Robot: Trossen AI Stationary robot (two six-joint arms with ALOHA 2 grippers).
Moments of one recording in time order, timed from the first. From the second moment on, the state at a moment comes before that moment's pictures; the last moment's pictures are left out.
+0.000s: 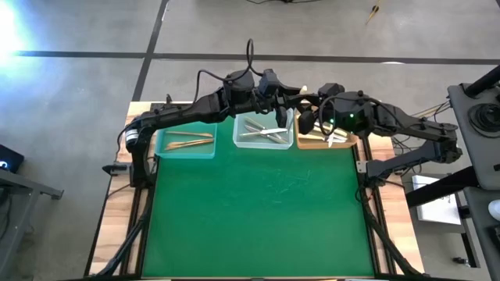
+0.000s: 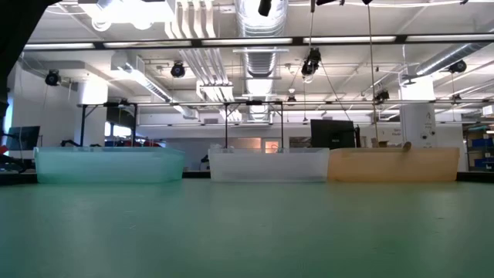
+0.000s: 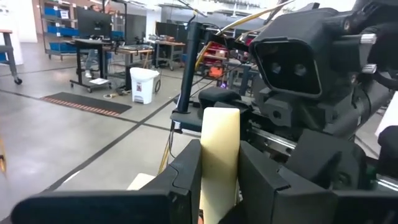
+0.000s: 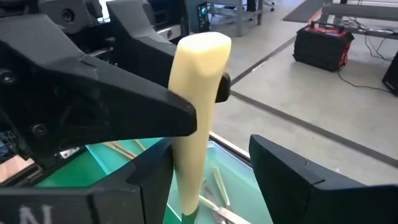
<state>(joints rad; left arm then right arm) 0.24 1.90 1.94 0.00 0.04 -0.13 -0.12 1.18 1.43 -0.63 0.55 0.38</state>
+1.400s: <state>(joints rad) 0.25 1.85 1.94 -0.30 0.10 -0.11 -0.25 1.17 1.52 -1.15 0.74 0.41</state>
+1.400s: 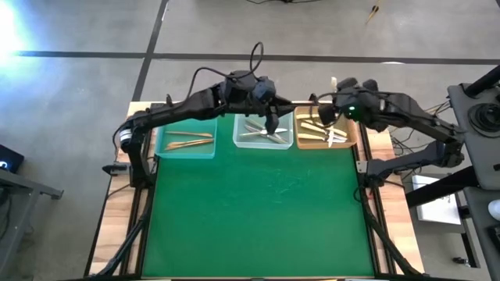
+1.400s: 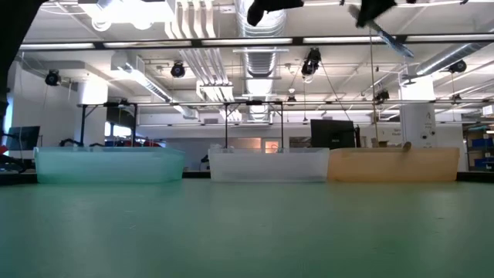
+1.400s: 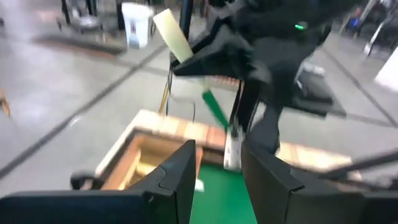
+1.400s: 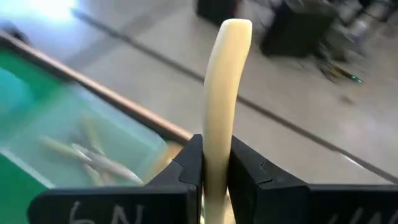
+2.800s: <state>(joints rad) 0.19 1.61 1.94 -0.69 0.04 -0.12 -0.61 1.19 1.08 -1.03 0.27 -0.01</state>
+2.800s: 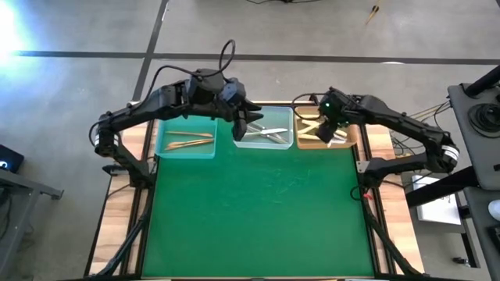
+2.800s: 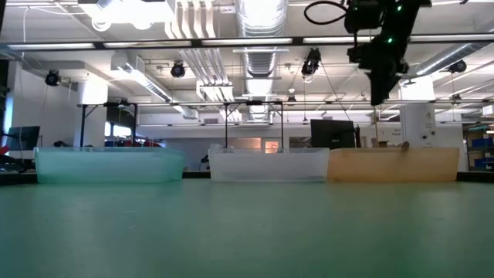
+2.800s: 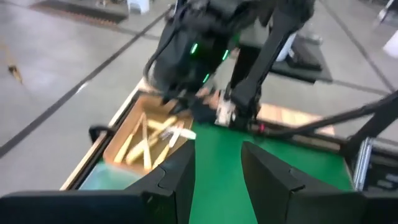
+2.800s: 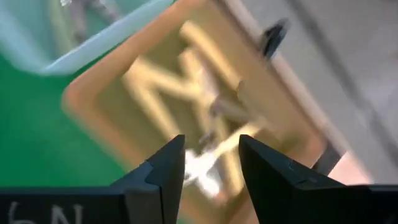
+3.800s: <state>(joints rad) 0.15 1.55 1.90 -1.35 0.14 0.02 0.59 1.30 1.09 -1.00 -0.31 0.80</state>
